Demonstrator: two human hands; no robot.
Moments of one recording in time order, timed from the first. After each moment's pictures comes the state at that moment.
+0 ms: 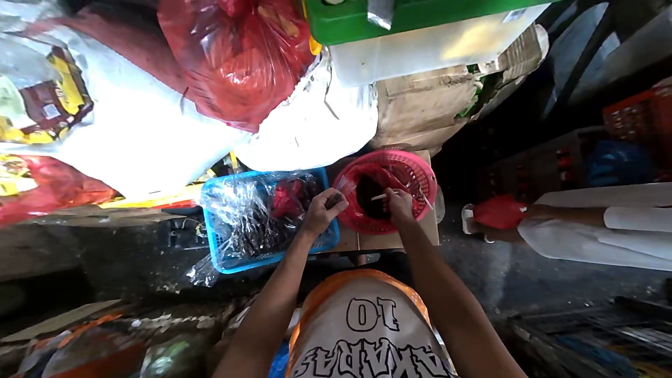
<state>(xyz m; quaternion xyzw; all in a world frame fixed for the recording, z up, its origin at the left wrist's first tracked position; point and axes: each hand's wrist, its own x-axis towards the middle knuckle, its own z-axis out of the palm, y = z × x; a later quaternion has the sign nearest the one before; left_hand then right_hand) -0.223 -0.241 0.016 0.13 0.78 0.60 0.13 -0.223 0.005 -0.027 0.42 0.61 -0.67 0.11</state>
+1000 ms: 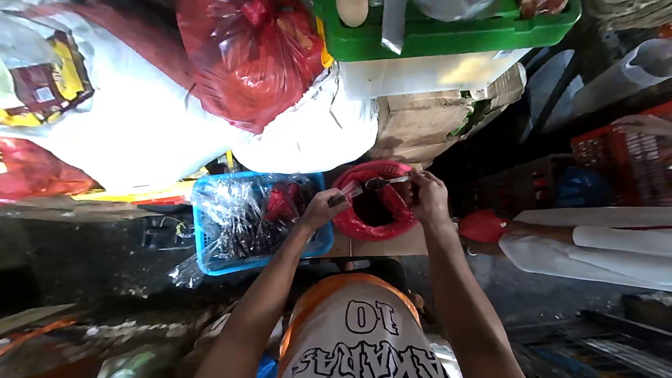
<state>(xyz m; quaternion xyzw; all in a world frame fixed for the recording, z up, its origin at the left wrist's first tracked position) -0.248 -0.234 0.017 0.19 0.80 0.55 0.14 -0.239 0.051 0.102 0.28 0.56 -0.78 0.00</state>
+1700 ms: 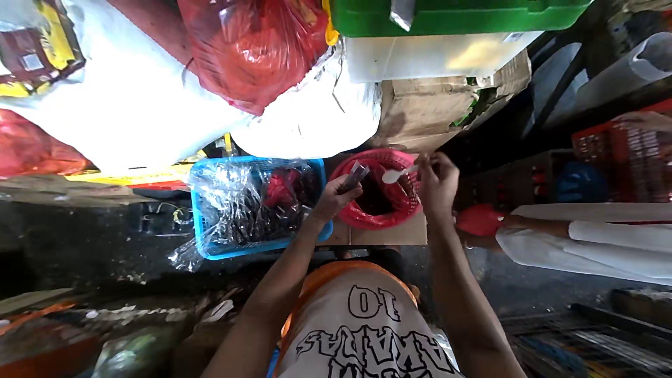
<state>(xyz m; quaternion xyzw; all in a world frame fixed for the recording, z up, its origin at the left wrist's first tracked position) -0.237 -0.200 0.012 0.15 0.65 0.72 0.16 -0.218 0.050 0.131 0.11 0.87 -0.48 -0.11</state>
